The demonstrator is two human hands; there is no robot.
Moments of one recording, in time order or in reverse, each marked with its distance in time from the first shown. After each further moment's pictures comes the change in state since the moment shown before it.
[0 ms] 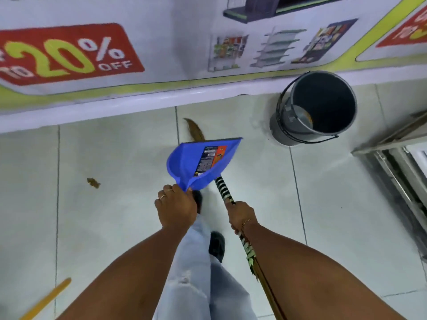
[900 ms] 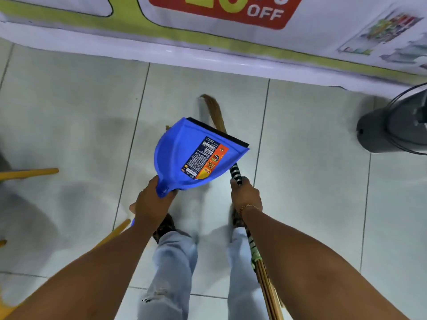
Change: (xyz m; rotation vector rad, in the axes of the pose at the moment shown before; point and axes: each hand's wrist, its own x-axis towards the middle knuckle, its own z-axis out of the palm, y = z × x) left_hand -0.024 -0.427 -0.012 -0.631 -0.115 -0.407; right_hand -0.075 -0.102 0.338 -0.229 0.163 -0.162
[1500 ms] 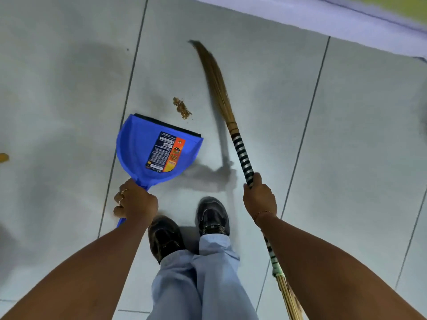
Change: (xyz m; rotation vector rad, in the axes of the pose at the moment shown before) left_hand 0.206 -0.144 0.082 0.222 0.059 -0.447; right_hand 0.172 0.006 0.152 -0.373 0.060 -0.062
